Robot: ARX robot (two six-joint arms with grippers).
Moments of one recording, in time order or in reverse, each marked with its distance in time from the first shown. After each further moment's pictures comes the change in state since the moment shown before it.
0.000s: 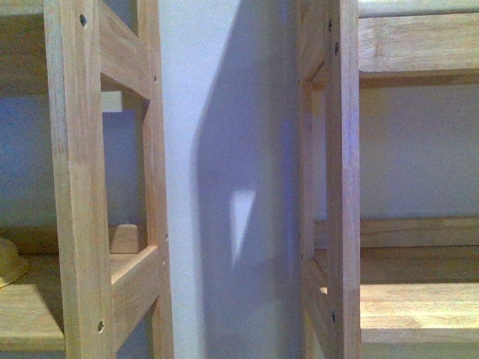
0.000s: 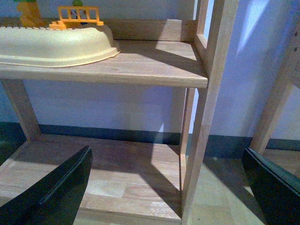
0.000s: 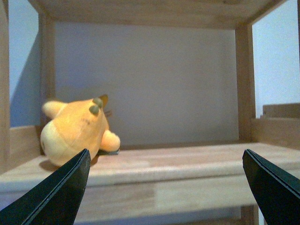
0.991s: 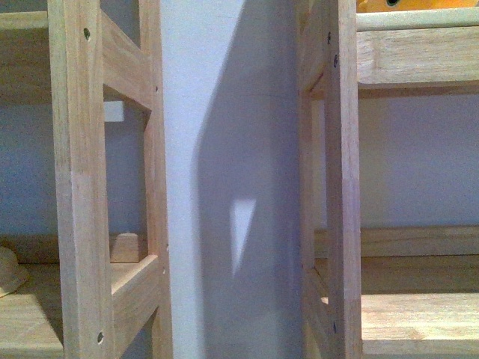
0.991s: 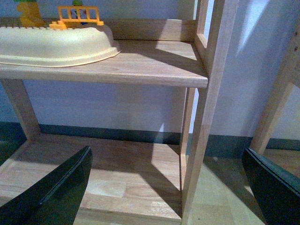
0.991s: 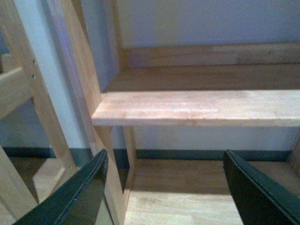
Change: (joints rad) left arm 0.000 0.000 0.000 0.000 0.000 0.000; right arm 0.412 -0.456 -0.648 -0.372 0.147 -0.105
